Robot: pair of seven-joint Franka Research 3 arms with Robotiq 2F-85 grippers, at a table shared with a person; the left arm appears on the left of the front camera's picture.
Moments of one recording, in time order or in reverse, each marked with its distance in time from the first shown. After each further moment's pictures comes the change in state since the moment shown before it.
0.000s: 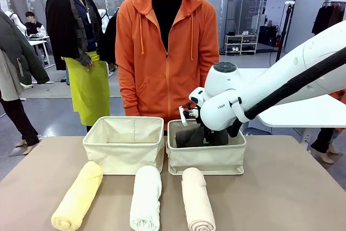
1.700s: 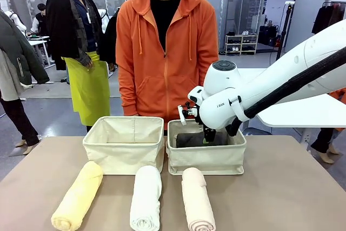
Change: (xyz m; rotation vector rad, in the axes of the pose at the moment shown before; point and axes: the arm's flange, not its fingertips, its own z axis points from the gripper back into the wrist) left arm 0.000 0.000 0.000 0.000 0.000 0.000; right arm 0.004 -0.001 0.005 0.003 -0.002 0.003
